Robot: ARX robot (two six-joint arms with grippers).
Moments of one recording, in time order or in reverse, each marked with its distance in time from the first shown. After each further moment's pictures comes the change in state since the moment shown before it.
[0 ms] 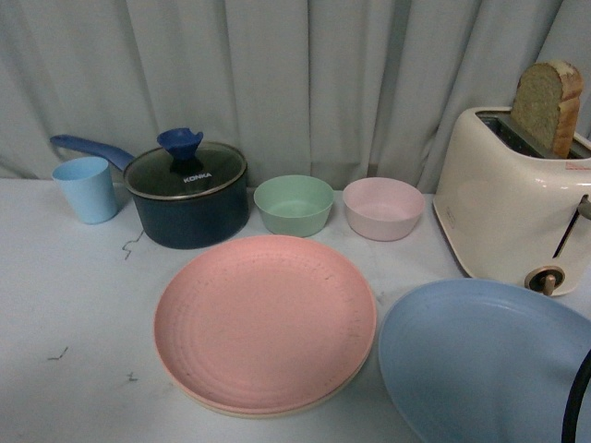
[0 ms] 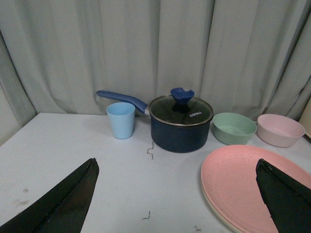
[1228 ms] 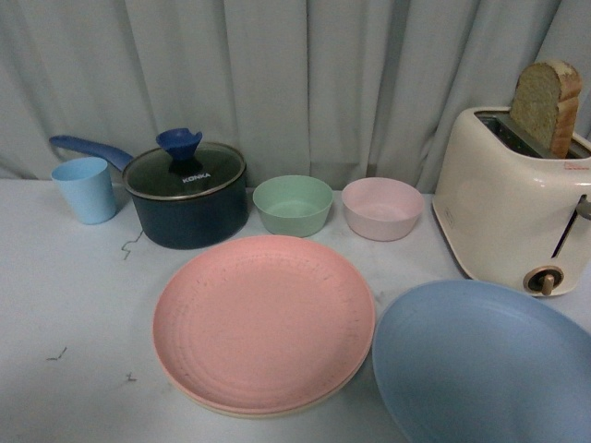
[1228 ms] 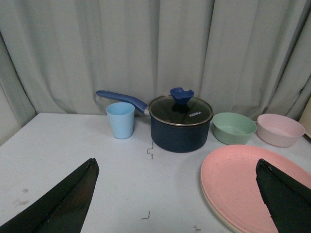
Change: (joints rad) left arm 0.000 0.000 0.000 0.000 0.000 0.000; right arm -0.074 -0.232 -0.080 0.044 0.046 -0.129
